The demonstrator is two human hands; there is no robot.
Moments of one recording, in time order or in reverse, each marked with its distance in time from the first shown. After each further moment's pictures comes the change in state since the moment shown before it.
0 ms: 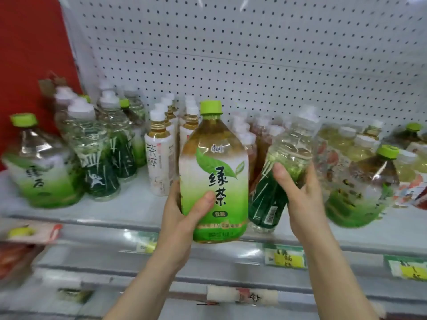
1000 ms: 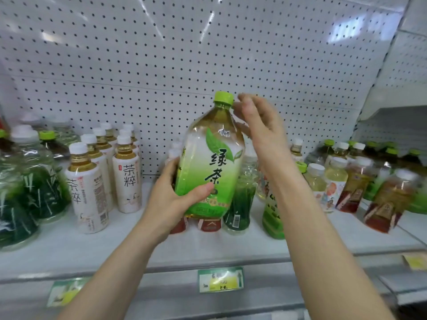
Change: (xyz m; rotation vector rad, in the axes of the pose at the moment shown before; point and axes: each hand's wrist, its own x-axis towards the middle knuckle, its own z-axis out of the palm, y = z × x) left_hand 0.050 0.008 0.114 0.330 -0.296 0.176; right_hand 0.098 -0.100 -0.061 -0.075 -0.013 -0.324
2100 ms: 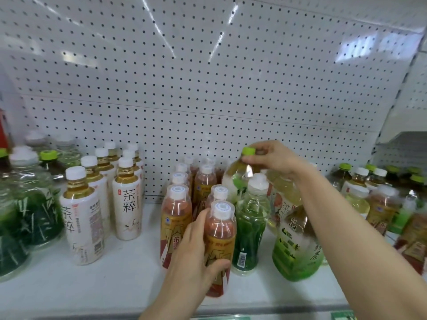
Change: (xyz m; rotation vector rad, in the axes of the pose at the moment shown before) left_hand -0.013 -0.063 0.029 0.620 -0.060 0.072; right_hand 0.097 0.074 -0.051 -0.386 -0.407 0.375
